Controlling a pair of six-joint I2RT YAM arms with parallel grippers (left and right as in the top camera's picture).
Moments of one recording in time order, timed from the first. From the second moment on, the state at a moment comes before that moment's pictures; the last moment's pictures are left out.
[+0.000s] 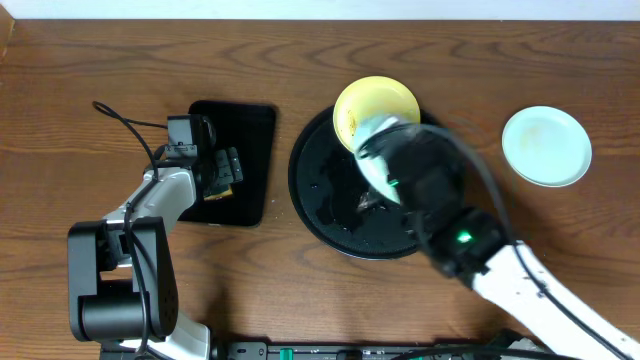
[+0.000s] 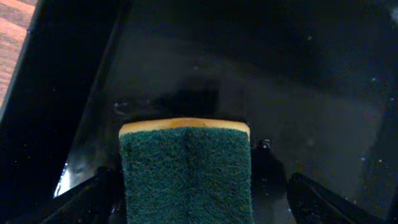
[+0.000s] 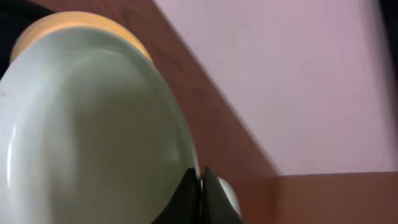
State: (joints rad) left arm 0.06 1.73 0.88 -0.27 0.02 -0.20; right arm 0.73 1.25 0.94 -0.30 0.75 -0.51
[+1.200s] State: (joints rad) left arm 0.06 1.73 0.88 -0.27 0.02 -0.20; right arm -0.54 1.65 1.17 -0.36 0.00 0.05
